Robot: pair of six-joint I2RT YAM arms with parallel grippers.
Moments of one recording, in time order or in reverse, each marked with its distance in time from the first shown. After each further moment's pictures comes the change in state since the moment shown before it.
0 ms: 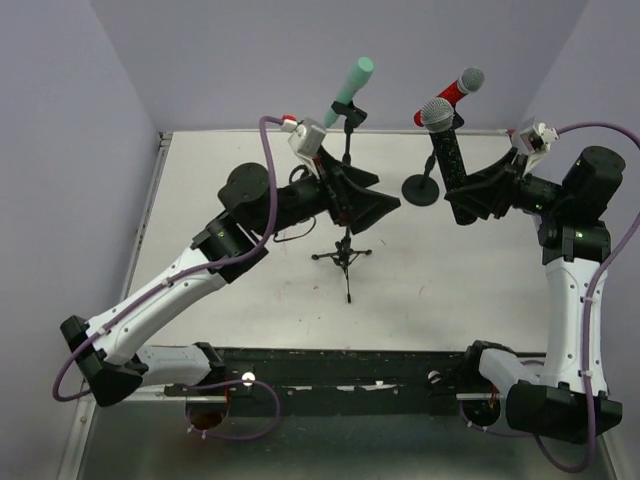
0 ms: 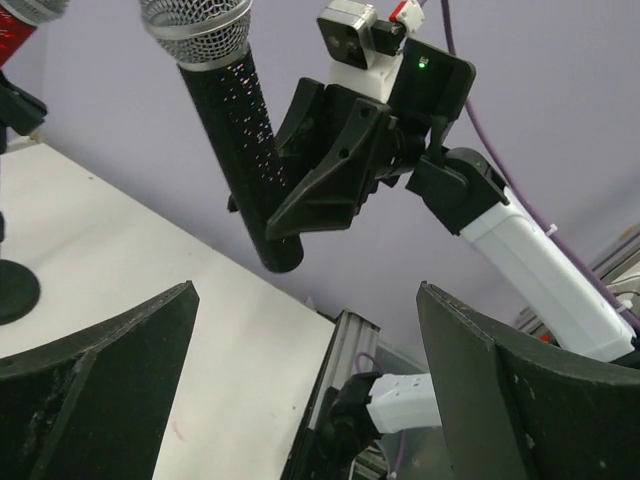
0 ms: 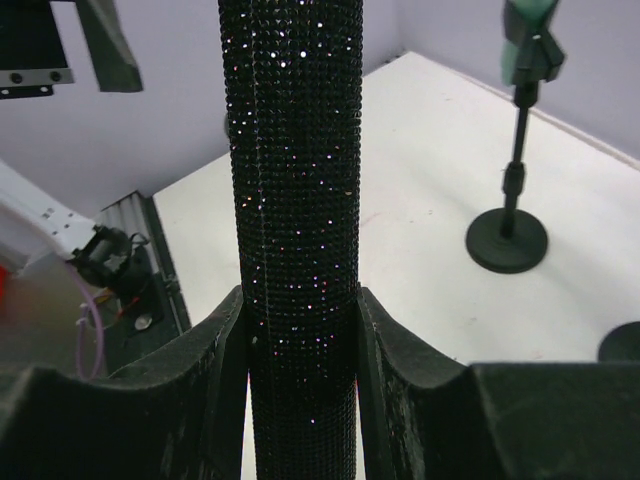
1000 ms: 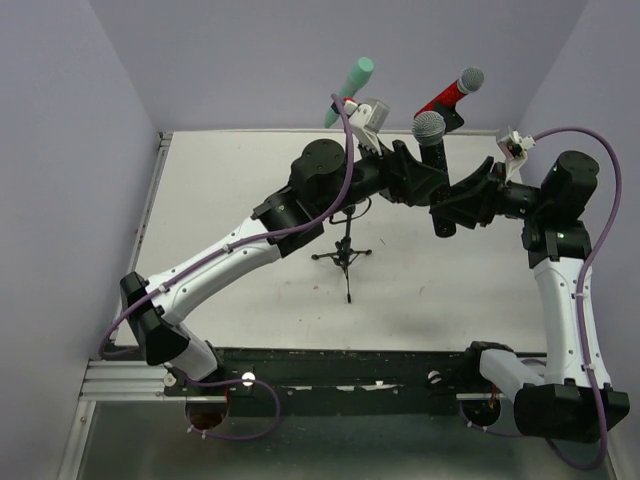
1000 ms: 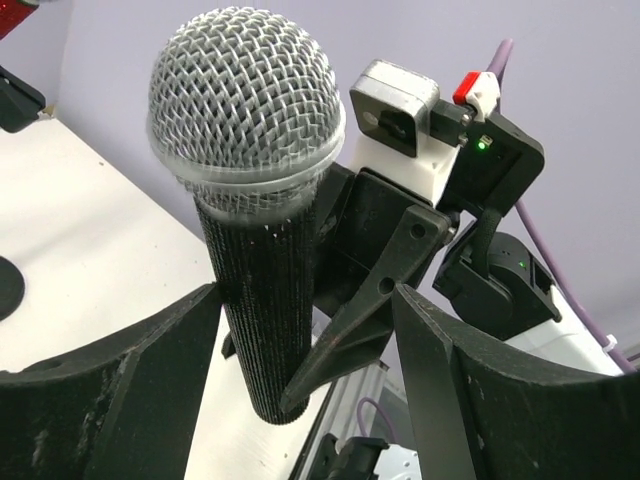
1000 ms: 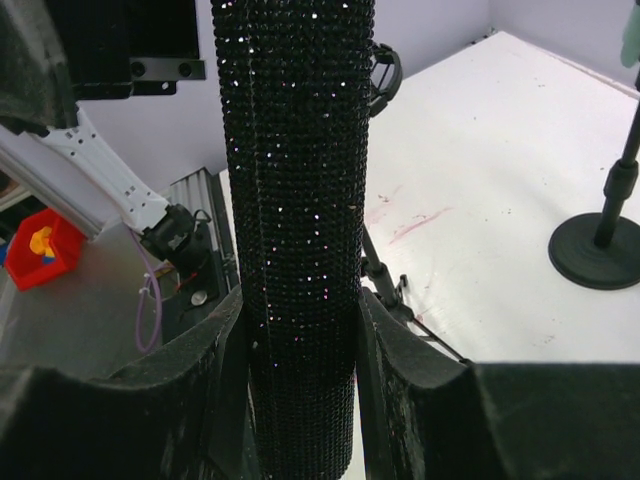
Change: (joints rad) left arm -0.118 0.351 0.301 -0.043 -0.204 -0.038; right arm 0.121 -0.005 -0.121 0.180 -0.085 0.129
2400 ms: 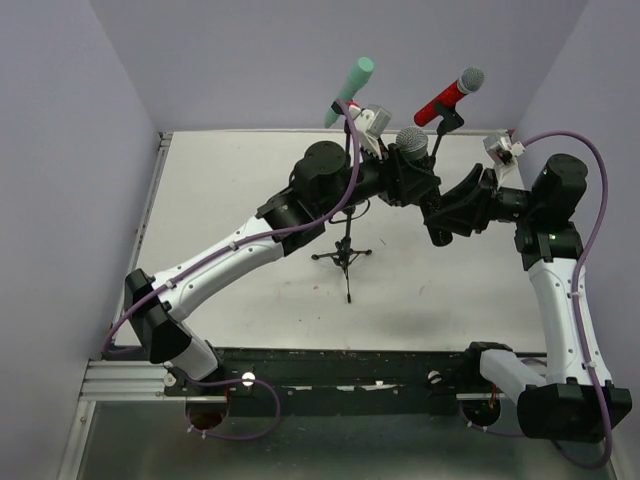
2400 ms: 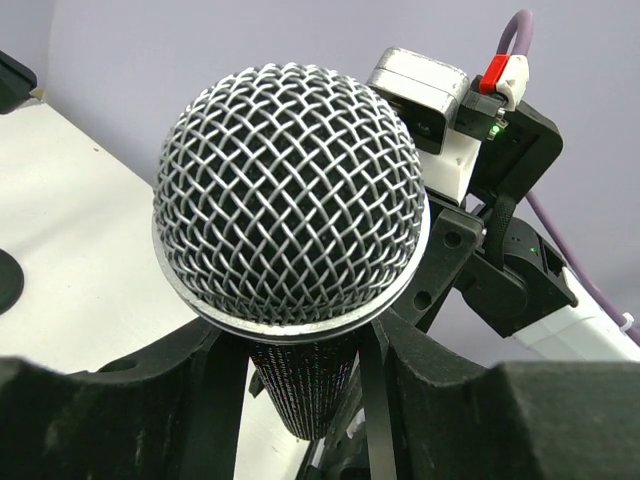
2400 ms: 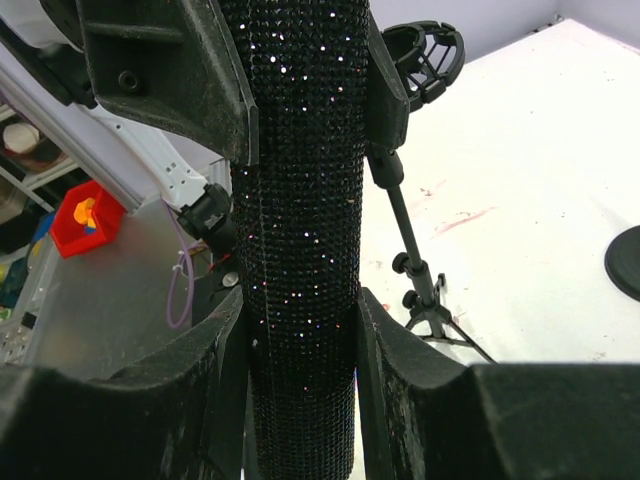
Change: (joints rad) left arm 0.027 0.018 -0.042 0.042 0.076 0.010; right arm 0.046 -0.002 -0.047 0.051 -0.068 0.026
